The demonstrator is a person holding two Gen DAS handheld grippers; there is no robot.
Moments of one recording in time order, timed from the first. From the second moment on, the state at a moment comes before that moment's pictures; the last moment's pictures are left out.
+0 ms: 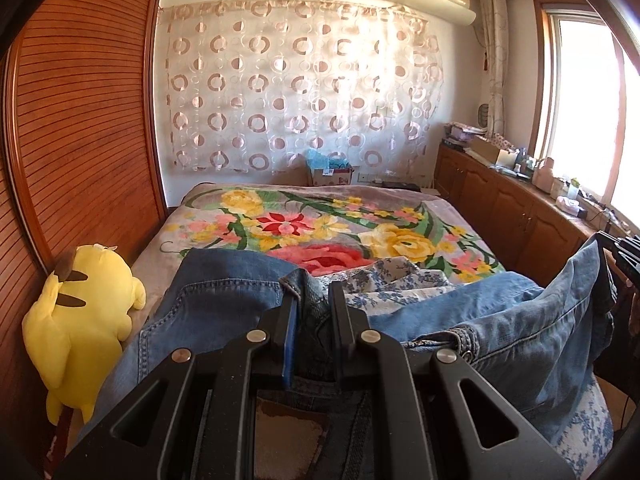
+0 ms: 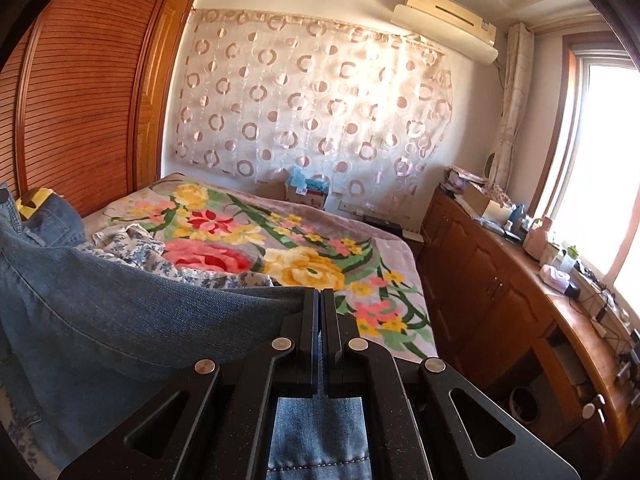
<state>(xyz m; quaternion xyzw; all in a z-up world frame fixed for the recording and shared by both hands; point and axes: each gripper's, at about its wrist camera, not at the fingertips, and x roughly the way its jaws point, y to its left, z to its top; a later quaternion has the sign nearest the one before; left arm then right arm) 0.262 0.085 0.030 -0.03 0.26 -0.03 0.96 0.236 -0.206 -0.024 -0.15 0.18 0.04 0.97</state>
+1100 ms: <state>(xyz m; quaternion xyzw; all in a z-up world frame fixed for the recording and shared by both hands) 0.271 0.061 -0.008 0.03 0.32 -0.09 0.94 0.258 -0.199 -0.006 -0.12 0.28 0.11 0.95</state>
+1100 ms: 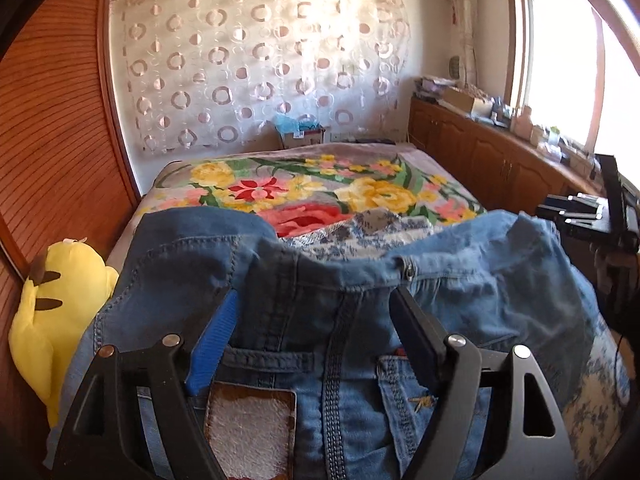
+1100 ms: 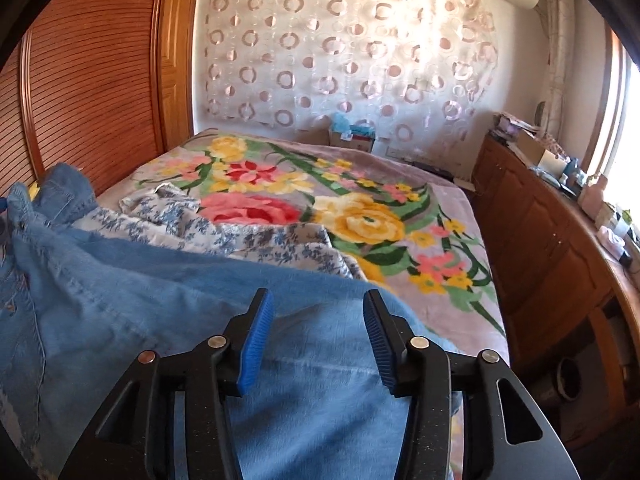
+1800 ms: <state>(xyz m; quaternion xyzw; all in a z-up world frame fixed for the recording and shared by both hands) 0.281 0.096 -0.013 0.03 0.34 -0.05 0.94 0.267 -0.318 -0.020 -0.02 0.37 0.05 0.93</state>
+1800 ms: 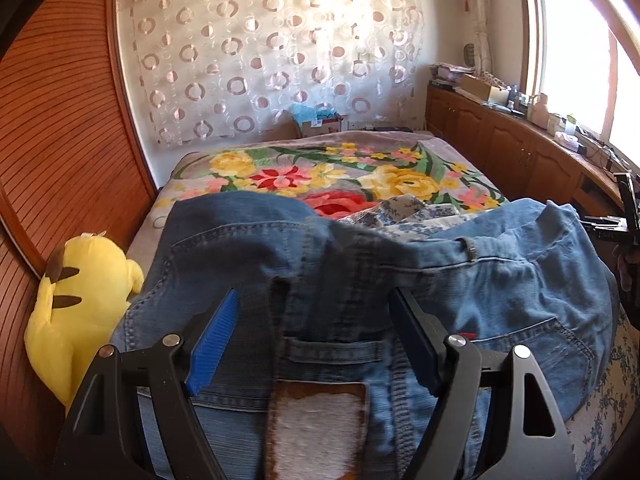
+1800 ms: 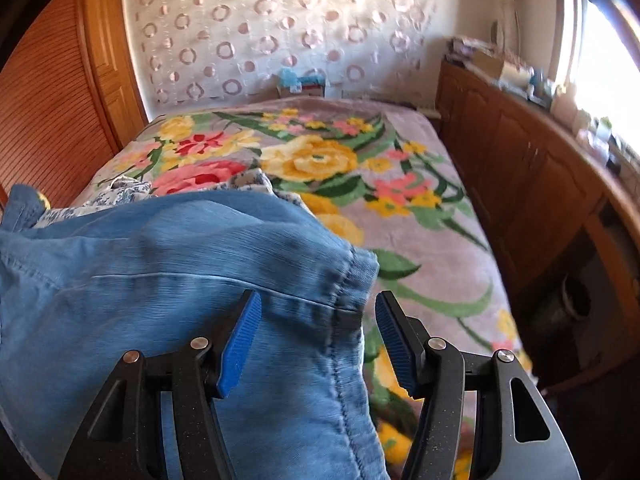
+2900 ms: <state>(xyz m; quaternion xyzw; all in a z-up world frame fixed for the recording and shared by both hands) 0.287 0.088 -0.002 0.02 0.33 -0.10 0.94 0.239 -0.337 0.037 0.00 0.25 -0.01 0.97</state>
